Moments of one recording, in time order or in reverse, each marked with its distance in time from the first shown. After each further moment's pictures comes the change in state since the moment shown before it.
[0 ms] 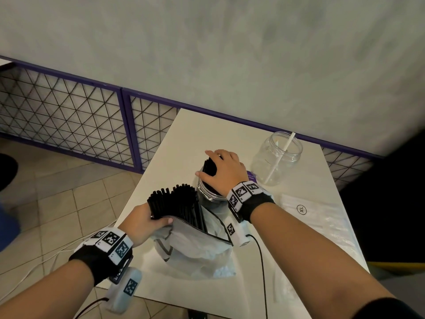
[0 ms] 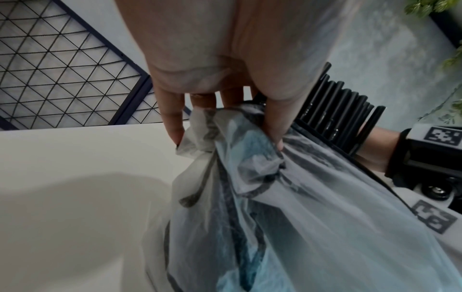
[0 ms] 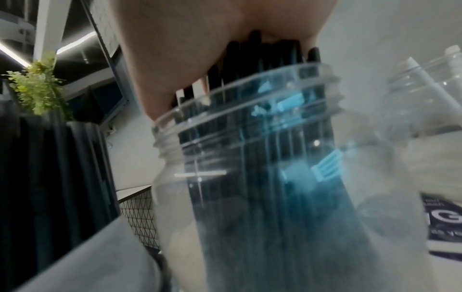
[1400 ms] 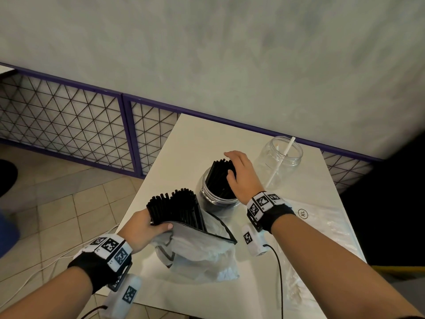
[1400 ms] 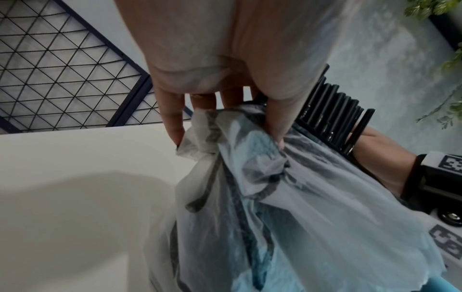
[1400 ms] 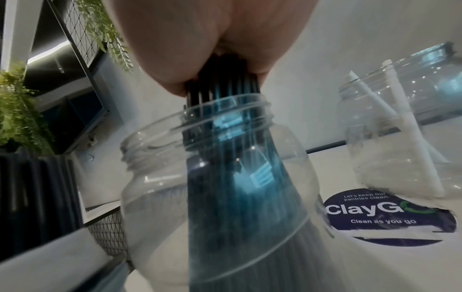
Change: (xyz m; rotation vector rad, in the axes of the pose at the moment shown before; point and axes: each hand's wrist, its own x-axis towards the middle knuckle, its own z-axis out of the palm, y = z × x) left_hand 0.001 -0.008 -0.003 -0.083 -0.014 -0.001; right_hand -0.010 0.039 -0.001 0.351 0.237 -0.154
